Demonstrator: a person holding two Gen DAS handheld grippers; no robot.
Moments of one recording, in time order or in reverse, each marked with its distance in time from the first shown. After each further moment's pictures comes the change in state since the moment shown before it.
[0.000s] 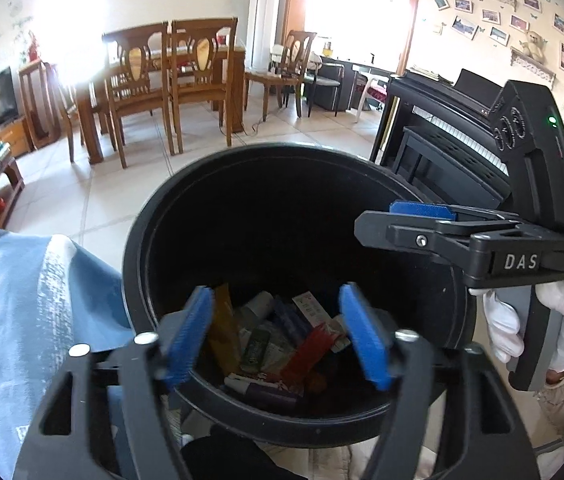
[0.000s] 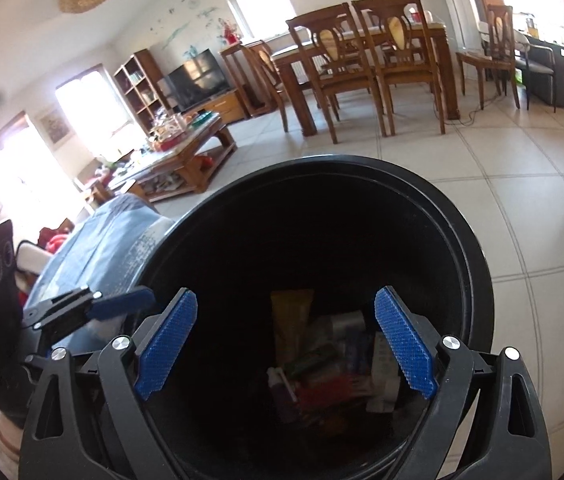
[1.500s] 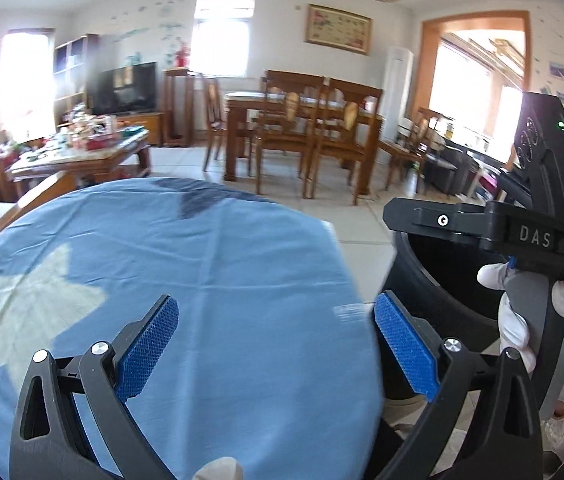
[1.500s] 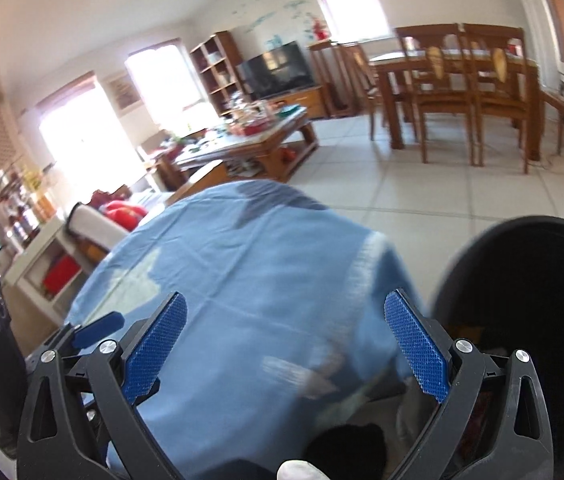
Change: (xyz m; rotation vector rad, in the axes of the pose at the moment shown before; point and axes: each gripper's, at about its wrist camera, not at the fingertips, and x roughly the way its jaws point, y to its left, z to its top) left arm -0.177 0.142 -0.087 -0.311 -0.220 0.383; right arm 0.065 0.262 0.018 -0.211 0.010 0.202
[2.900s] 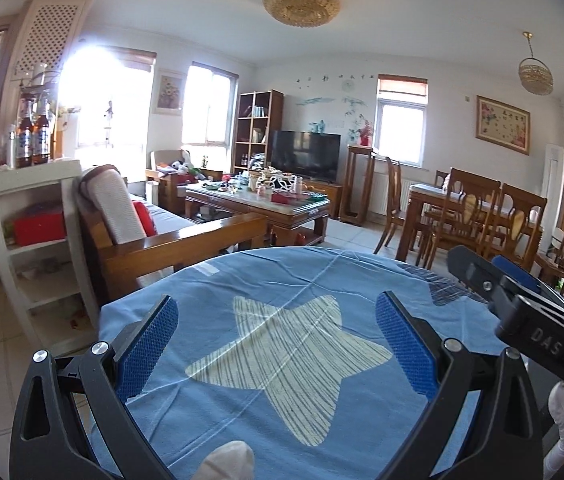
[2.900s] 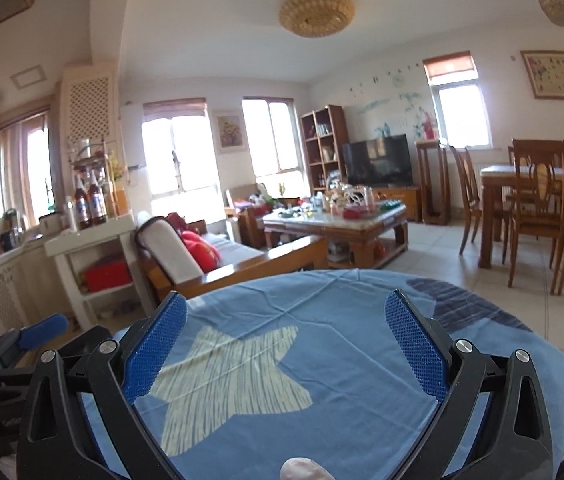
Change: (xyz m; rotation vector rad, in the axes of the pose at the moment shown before) left arm -0.100 0.153 -0.019 -0.276 -0.307 0.579; right arm 0.103 0.178 -0.001 -0.309 -0.340 0.226
